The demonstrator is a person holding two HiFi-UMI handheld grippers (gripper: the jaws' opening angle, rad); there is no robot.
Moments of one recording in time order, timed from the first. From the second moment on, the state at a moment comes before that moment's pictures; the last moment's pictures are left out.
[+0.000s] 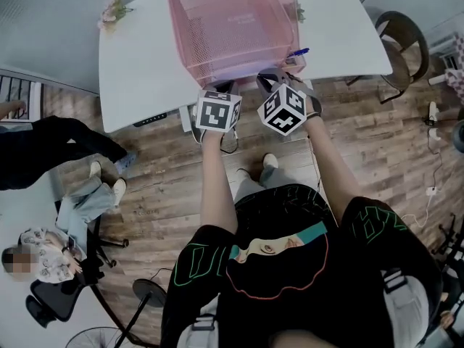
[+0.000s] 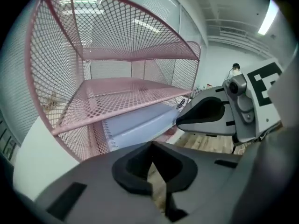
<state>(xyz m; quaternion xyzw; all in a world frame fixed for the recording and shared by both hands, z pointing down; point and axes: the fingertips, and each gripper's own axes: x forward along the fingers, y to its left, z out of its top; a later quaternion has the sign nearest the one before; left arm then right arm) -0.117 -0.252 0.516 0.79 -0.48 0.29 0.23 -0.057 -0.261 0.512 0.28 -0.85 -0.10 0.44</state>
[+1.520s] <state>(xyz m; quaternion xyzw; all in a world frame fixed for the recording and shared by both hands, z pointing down) -0.169 -0.192 0.280 0.76 -0.65 -0.04 0.00 -0.012 -0.237 0.288 0.45 -0.89 -0.02 0.07</state>
